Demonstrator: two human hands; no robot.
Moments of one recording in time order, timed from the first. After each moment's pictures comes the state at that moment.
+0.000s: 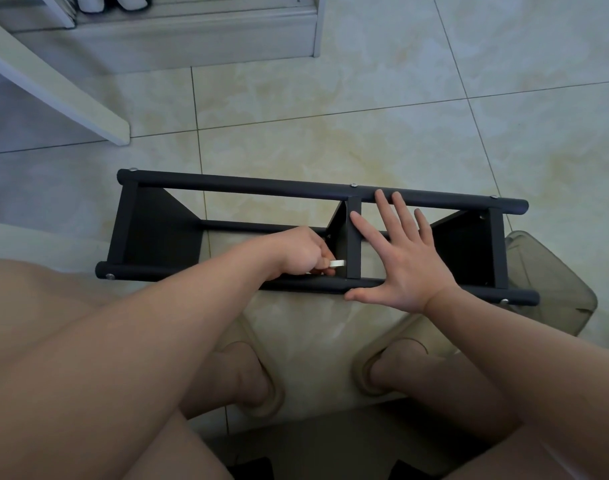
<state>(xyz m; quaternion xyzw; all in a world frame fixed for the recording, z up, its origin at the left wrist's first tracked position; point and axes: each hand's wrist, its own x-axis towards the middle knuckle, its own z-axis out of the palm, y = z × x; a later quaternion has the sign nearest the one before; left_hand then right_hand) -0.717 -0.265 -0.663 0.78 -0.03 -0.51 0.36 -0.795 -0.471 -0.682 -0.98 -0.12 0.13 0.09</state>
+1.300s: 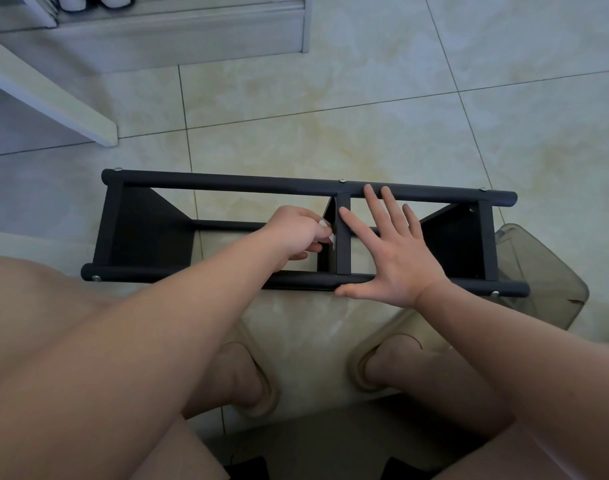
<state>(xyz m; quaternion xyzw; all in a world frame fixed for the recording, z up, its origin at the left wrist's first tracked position) -0.710 -0.286 -0.663 0.73 0.17 -0.42 0.50 -0.794 -0.473 -0.684 -0.98 -0.12 0.12 0.10</state>
